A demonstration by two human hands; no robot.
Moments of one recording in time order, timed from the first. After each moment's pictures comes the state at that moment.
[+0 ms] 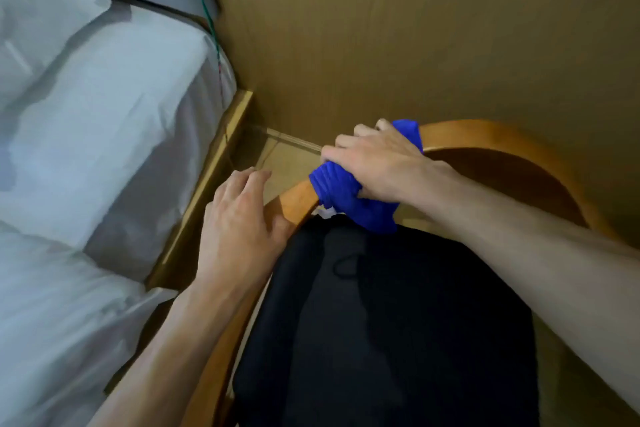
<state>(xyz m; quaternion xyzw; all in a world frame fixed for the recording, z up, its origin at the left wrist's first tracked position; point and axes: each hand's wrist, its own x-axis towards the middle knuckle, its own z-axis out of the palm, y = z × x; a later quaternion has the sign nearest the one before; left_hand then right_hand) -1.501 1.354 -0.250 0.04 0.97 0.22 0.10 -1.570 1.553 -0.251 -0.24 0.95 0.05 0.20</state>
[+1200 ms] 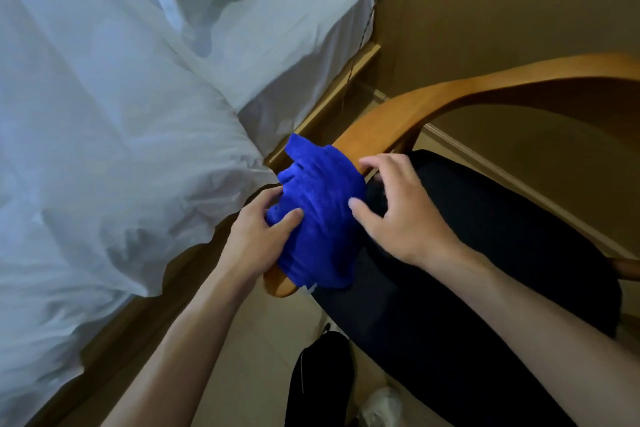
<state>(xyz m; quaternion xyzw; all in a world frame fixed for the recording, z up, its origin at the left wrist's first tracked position) -1.285 1.222 -0.266 -0.28 0.81 0.49 0.17 -1.343 1.427 -0.261 -0.14 0.88 -0.42 0.16</state>
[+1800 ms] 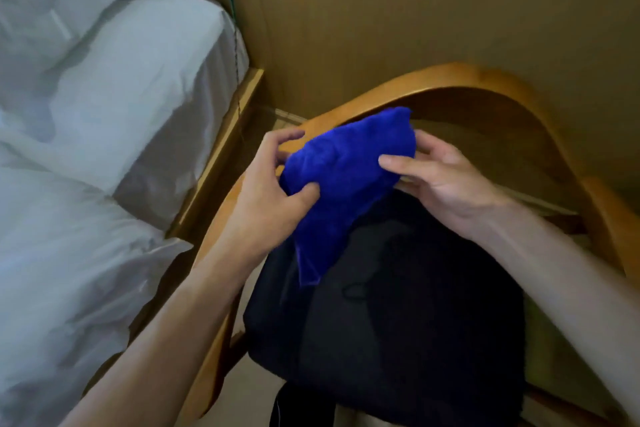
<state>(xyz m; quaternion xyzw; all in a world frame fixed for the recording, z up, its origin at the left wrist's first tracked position) -1.426 1.355 -0.216 -0.01 0.78 0.59 0.20 -1.415 1.575 -0.224 0.21 0.62 -0.74 0.17</state>
